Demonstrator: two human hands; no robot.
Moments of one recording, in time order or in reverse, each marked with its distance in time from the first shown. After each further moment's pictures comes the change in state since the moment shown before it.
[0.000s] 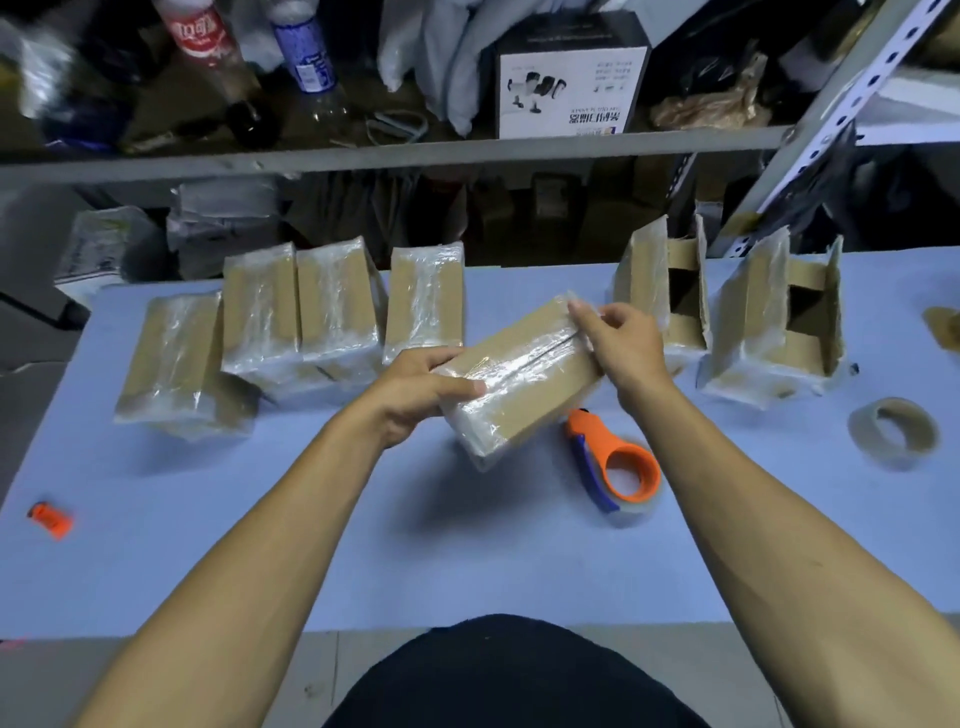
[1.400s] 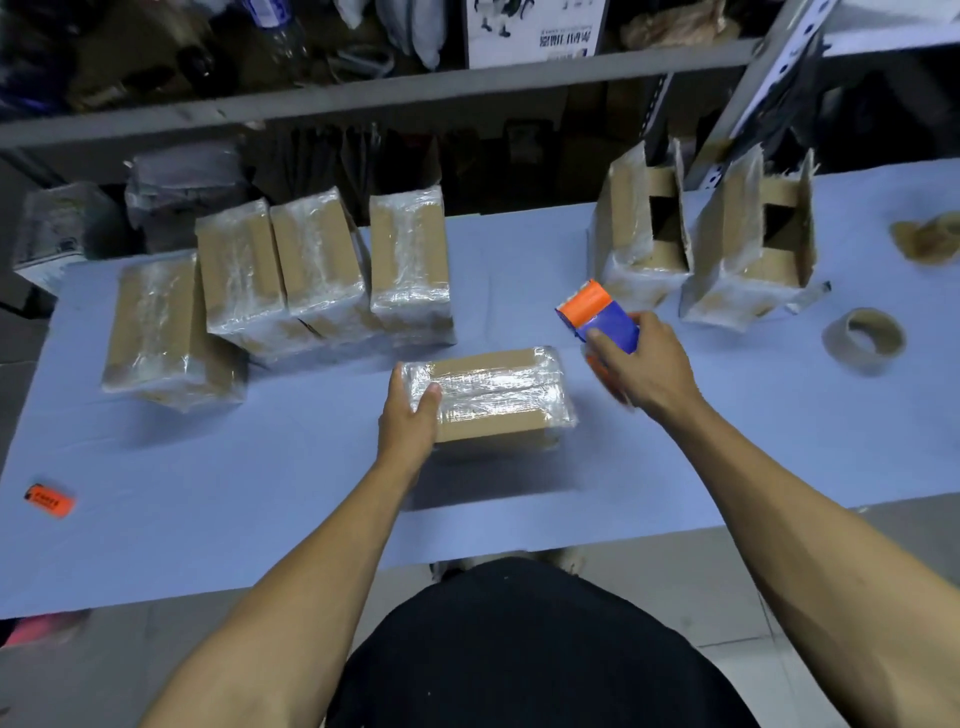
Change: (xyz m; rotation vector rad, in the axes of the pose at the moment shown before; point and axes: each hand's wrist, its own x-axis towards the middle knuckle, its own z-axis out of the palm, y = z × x) left_hand -0.025 -0.139 0.006 0.116 0.431 0.012; right_hand -0.087 0.058 -0.040 -0.419 -0.015 0.013
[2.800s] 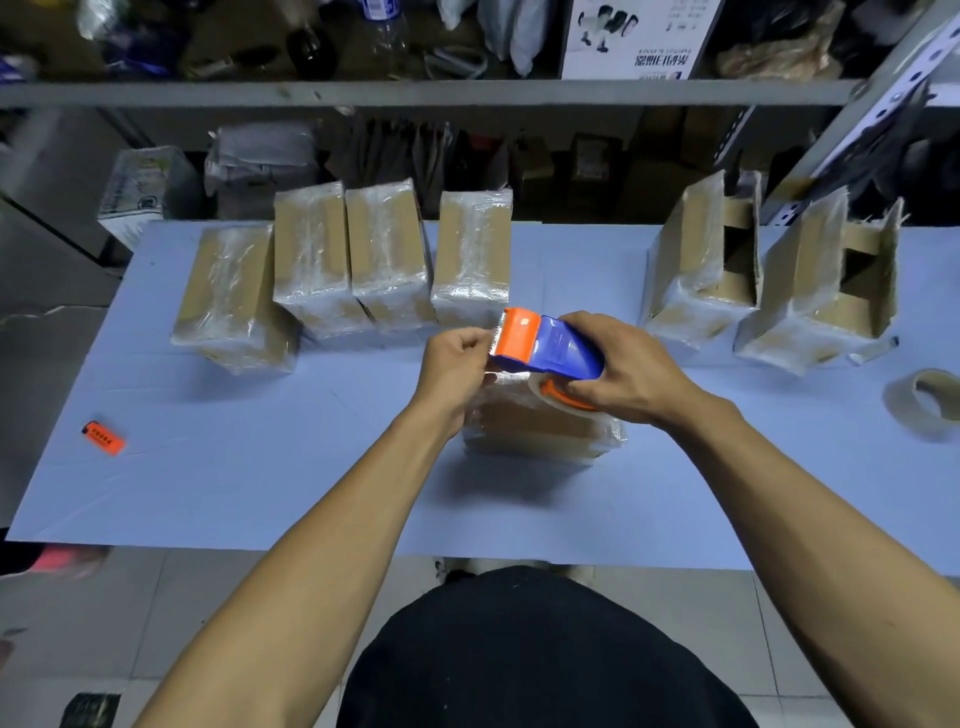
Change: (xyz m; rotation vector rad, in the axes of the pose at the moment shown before) left_hand -0.011 0.082 -0.011 -0.186 -0.050 0.064; right_hand -0.018 -0.081 0.015 -0.235 -0.331 -0.698
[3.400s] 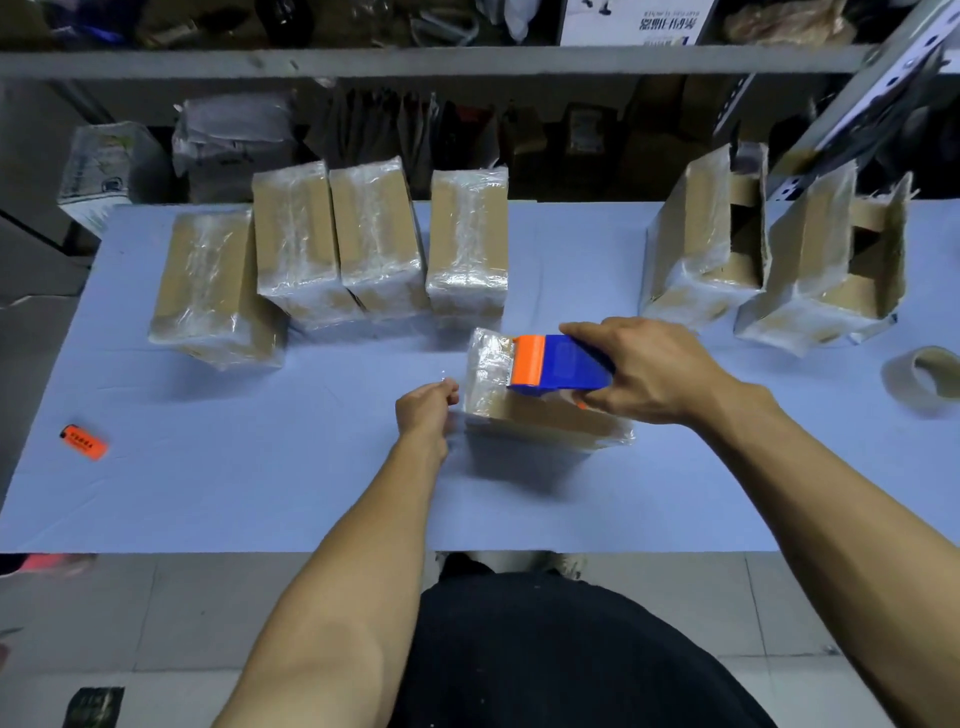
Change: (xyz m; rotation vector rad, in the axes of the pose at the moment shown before) left_hand 0.029 -0.081 -0.021 -0.202 0.283 -0.446; right_hand 0.001 0.003 -0.004 -0.387 -0.121 -0.047
